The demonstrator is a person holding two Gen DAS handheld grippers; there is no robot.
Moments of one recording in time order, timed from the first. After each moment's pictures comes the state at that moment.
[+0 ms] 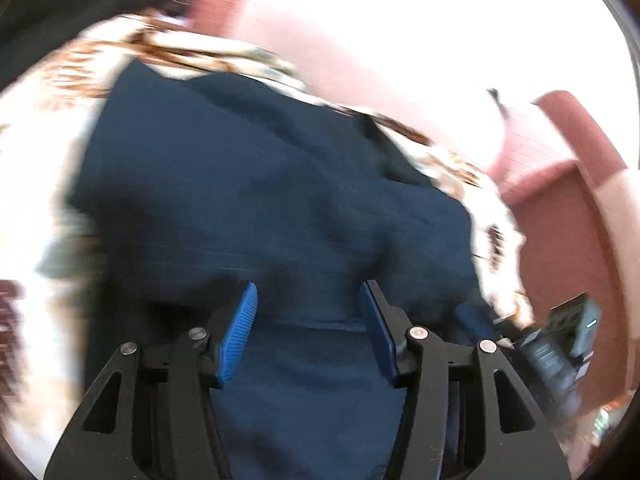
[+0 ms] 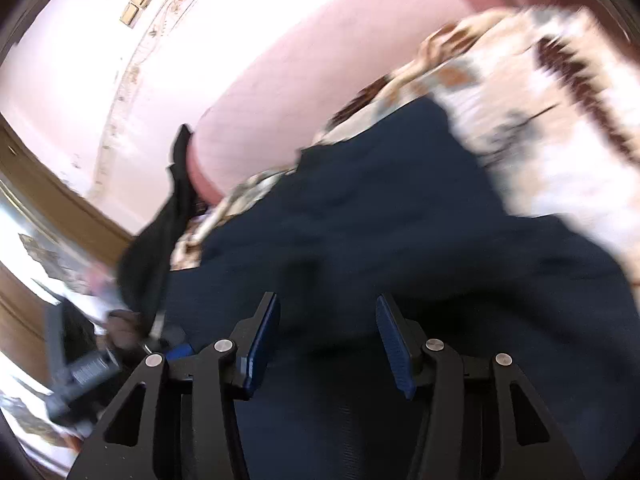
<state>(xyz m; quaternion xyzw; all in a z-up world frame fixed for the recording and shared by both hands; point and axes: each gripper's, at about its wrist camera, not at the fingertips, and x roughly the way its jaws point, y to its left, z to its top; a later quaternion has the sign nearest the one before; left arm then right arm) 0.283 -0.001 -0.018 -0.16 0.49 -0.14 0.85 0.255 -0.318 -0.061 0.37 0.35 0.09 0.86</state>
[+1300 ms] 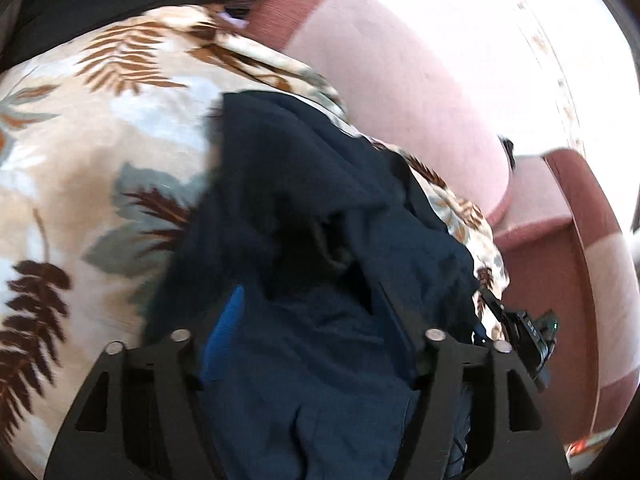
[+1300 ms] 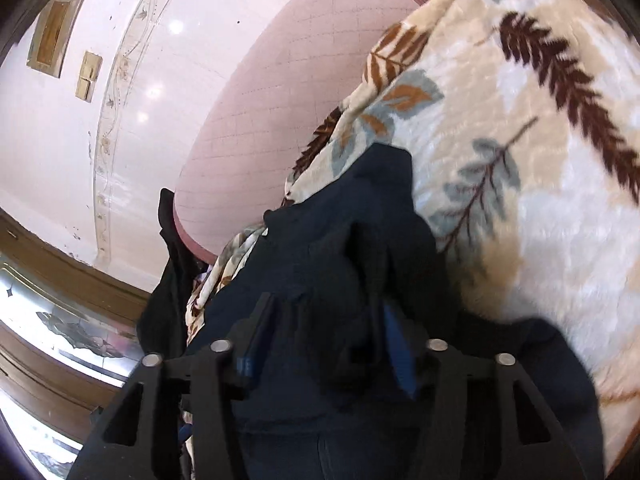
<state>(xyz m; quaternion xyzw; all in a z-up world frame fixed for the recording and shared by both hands) 0.285 0.042 -0.018 -0.24 0.49 -0.13 0.83 0.287 -0.389 -0.068 0.46 0.34 0.06 0.82</state>
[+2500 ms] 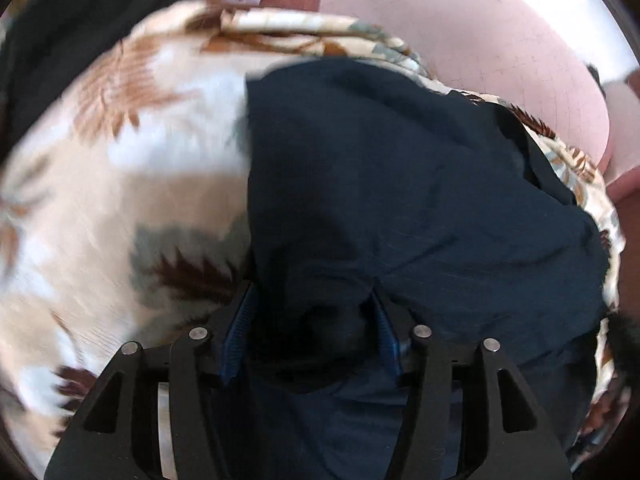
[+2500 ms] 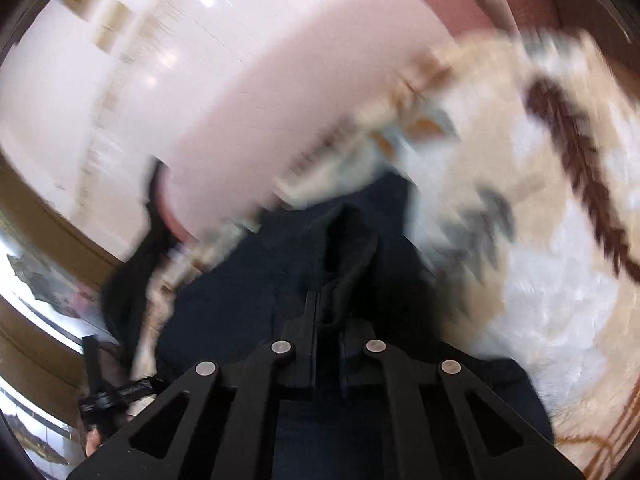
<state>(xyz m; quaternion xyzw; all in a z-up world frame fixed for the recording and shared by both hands) 0.350 0.026 -0.059 -0.07 0.55 -0.02 0.83 0.300 -0.388 -0.072 0.34 0.39 0.02 0.85</state>
